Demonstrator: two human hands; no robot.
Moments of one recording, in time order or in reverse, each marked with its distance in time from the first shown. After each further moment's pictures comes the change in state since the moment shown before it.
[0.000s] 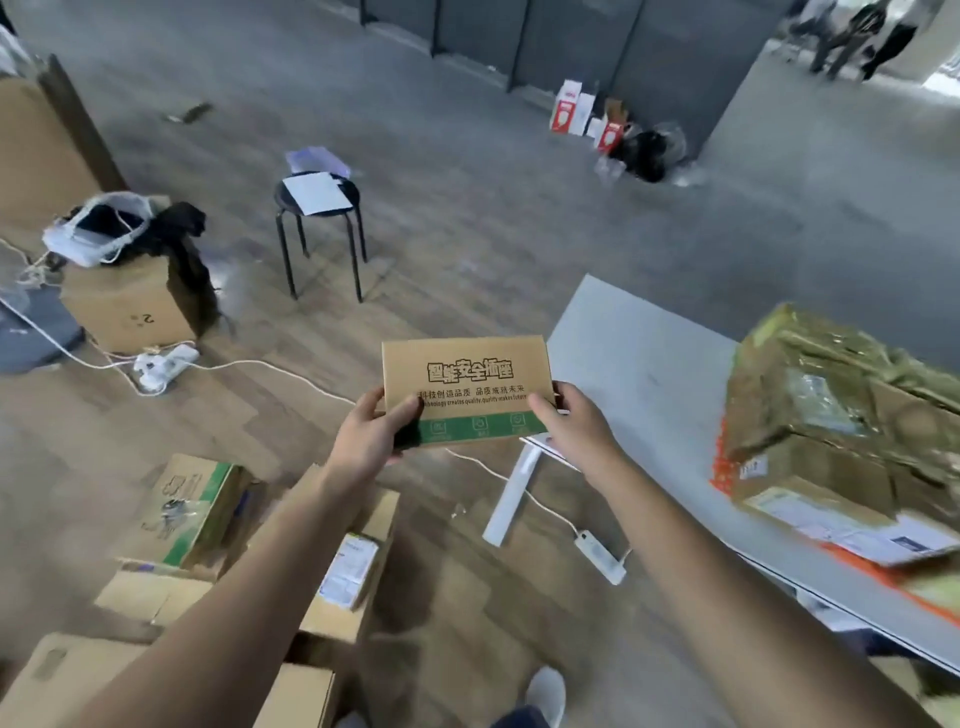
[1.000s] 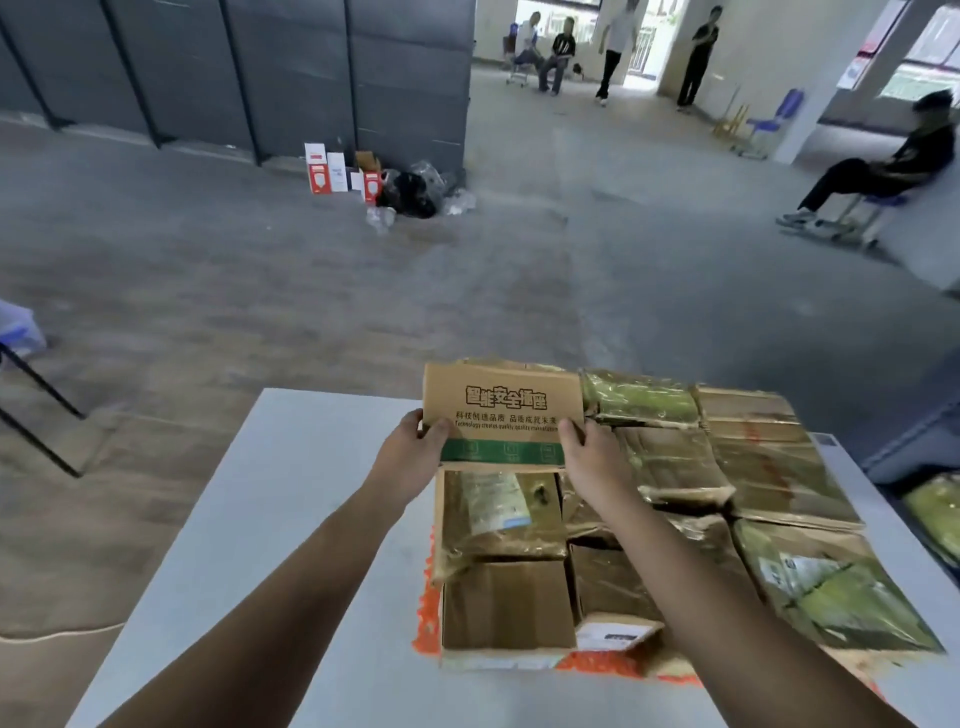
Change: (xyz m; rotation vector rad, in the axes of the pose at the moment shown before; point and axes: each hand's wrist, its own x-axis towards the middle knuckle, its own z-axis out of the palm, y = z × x) left_hand 0.074 0.080 0.573 0.490 -0.417 0.213; right_hand 0.103 0.225 -0.454 -0.125 0.517 0.251
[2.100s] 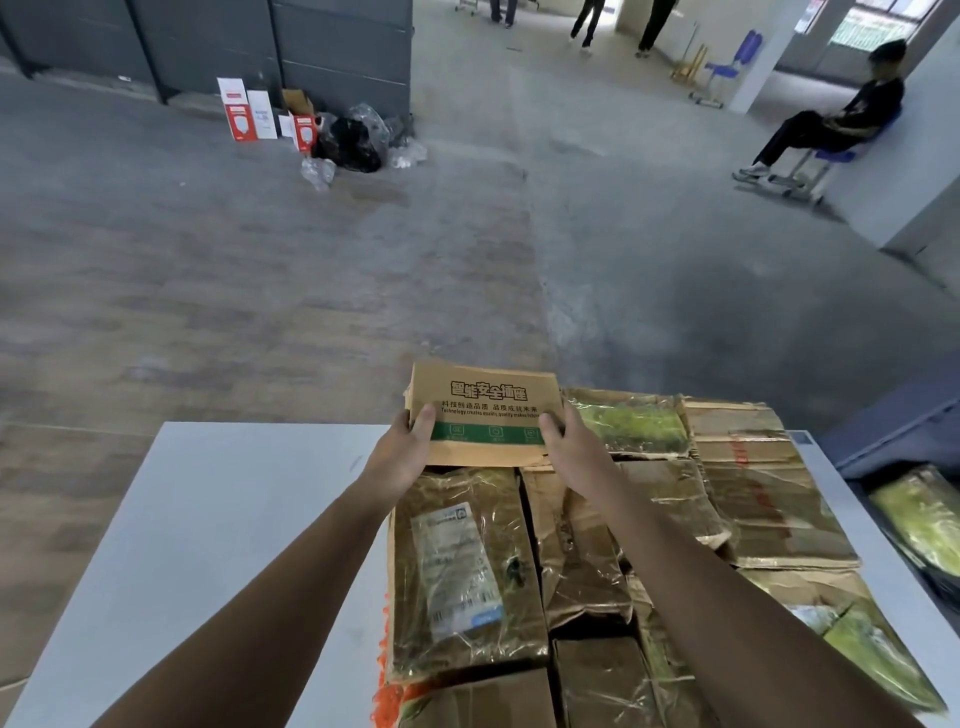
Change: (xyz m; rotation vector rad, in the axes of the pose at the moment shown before) left_hand 0.139 0.016 0.055 0.007 -0.154 -0.078; right_hand 0.129 0.013 -0.002 -0.064 -0.124 0.039
